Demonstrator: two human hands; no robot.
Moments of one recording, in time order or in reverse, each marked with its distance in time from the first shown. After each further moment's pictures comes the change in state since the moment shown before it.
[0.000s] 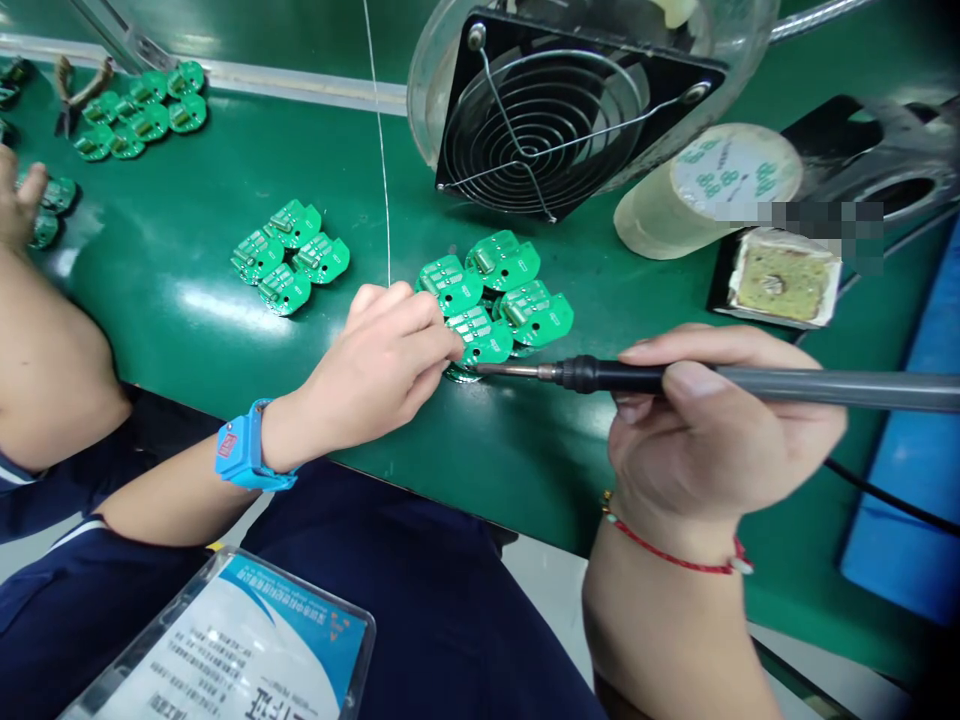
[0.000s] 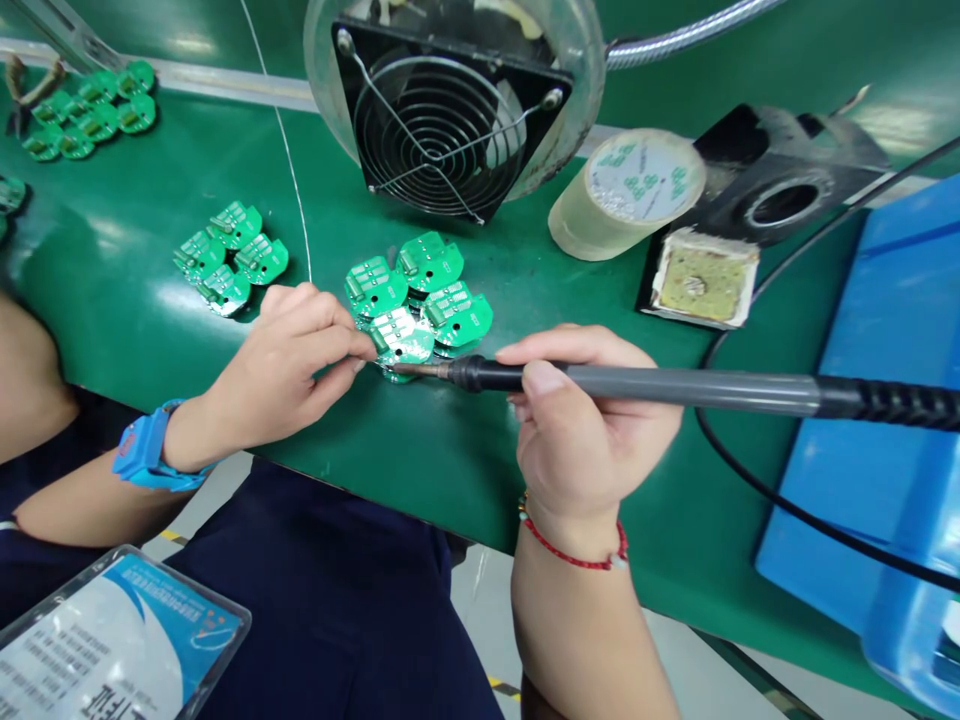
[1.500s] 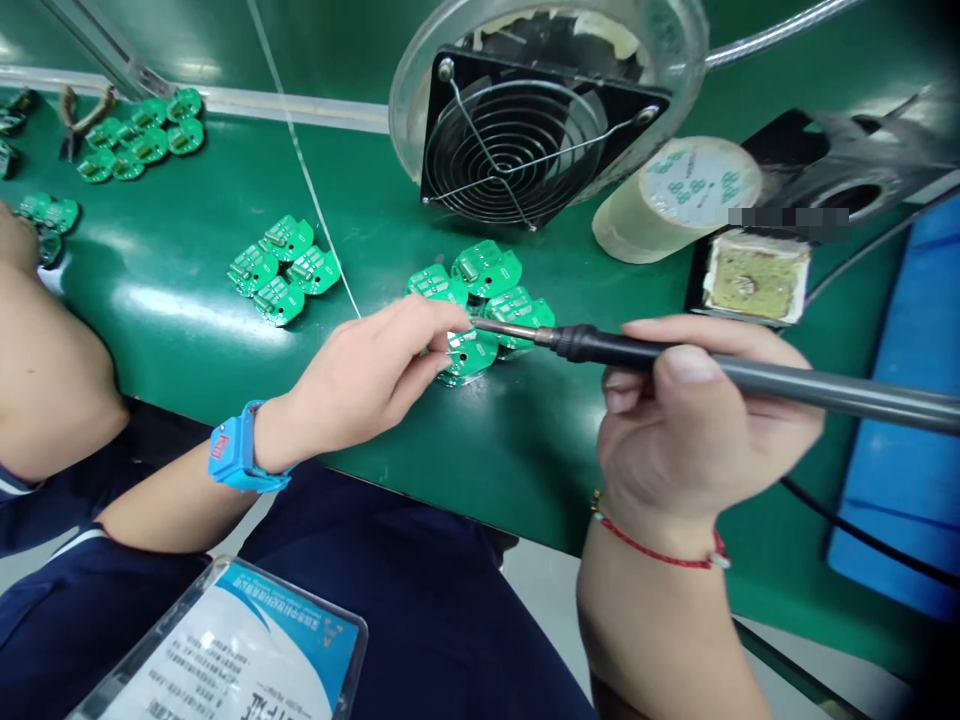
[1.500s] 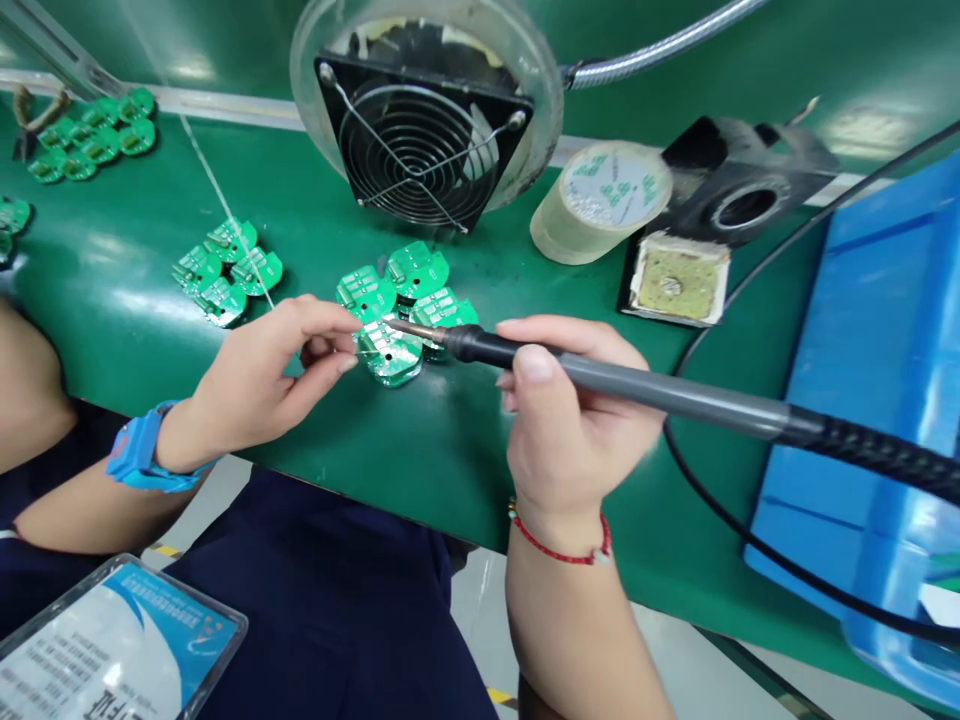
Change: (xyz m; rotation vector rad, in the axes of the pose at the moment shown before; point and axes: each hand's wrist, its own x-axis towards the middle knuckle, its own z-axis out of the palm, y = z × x) left_hand 0.004 0.002 -0.006 -0.223 0.096 0.026; right_hand -0.002 0.003 -0.003 -0.030 0.068 -0.058
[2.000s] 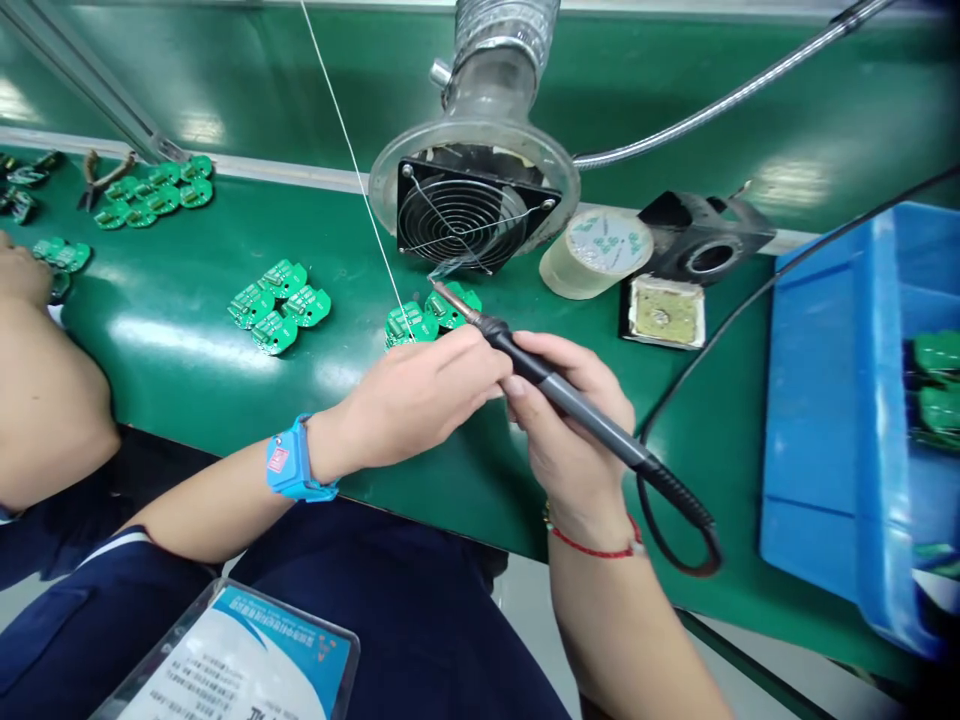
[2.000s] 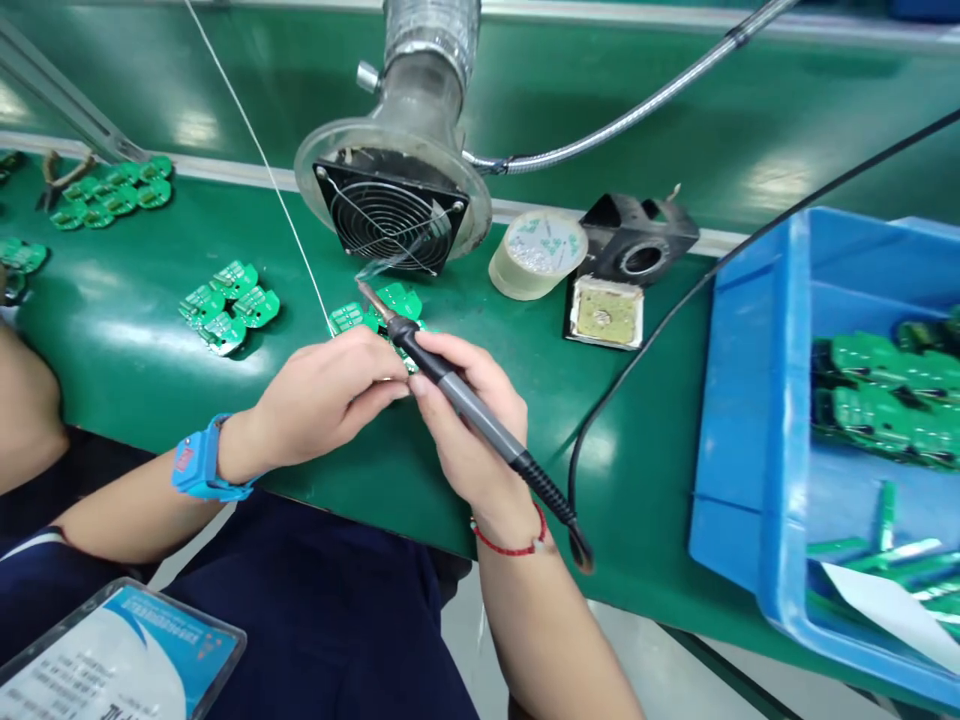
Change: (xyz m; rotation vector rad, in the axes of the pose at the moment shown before) left_hand 0.035 0.021 0.018 0.188 0.069 0.200; right_hand -0.010 0.002 0.000 -0.214 -0.292 0.074
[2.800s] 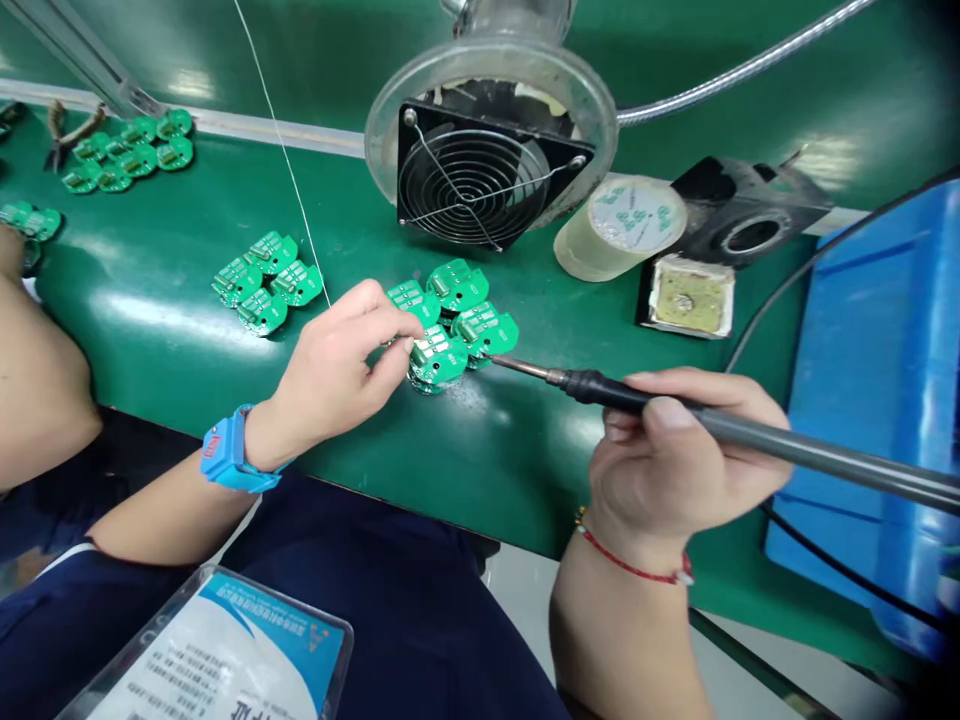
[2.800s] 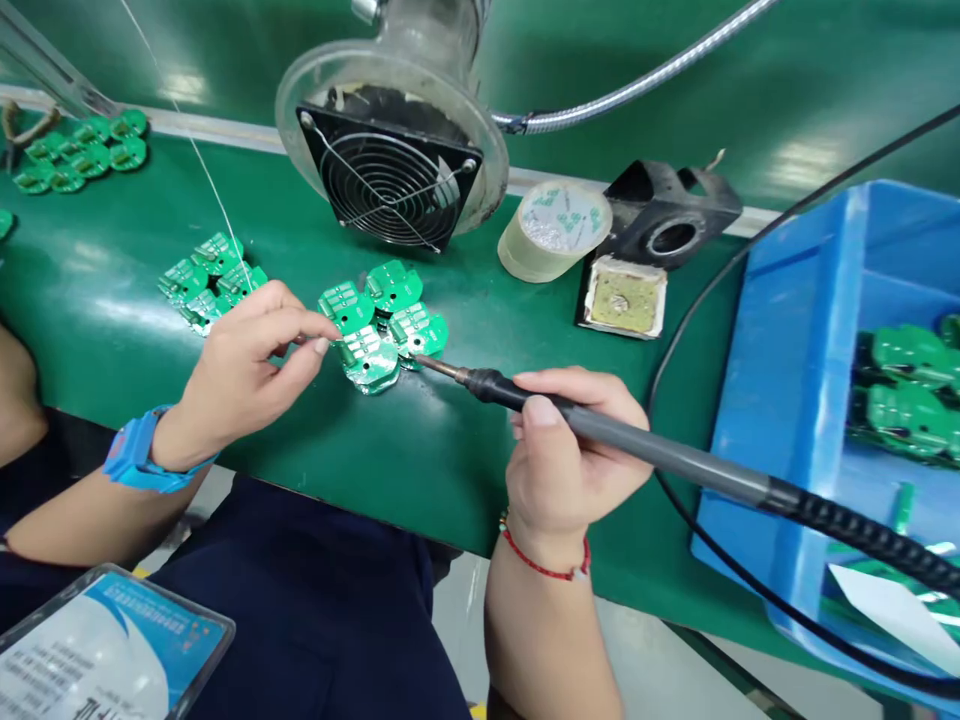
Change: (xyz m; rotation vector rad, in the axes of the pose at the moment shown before) left_hand -0.030 -0.019 -0.015 -0.102 0.044 -0.351; right_hand -0.001 0.011 -0.026 0.221 0.448 -0.148
